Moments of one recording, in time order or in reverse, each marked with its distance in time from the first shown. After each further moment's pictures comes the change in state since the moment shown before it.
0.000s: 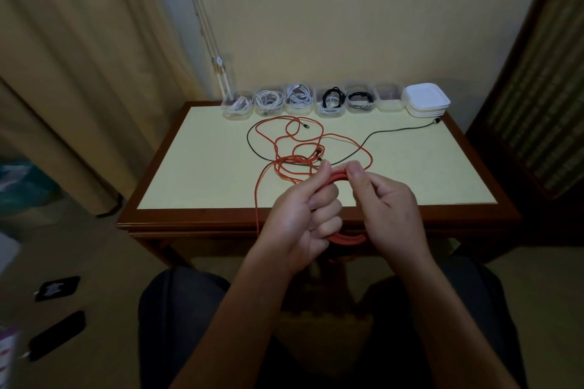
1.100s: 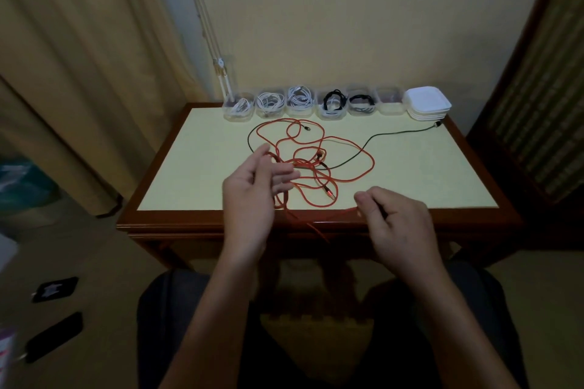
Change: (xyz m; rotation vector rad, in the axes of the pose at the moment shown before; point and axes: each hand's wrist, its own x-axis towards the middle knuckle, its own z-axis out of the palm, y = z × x) left_hand -0.009 0.028 -0.026 0.583 0.606 0.573; right_hand -0.006 0.020 -0.011 -0.499 -0.008 -0.126
